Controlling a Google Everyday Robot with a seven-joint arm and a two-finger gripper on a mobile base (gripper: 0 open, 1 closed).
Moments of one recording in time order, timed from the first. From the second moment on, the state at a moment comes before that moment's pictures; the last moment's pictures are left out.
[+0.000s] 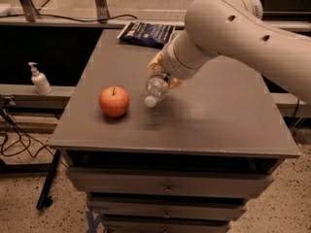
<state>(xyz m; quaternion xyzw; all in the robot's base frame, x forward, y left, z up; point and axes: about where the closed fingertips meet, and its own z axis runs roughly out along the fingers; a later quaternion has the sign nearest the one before) 0.611 -0.025 0.873 -0.92 0.21 -0.21 0.25</state>
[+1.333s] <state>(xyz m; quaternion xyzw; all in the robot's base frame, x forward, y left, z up) 0.611 0.013 0.853 -0.93 0.19 -0.19 0.27</state>
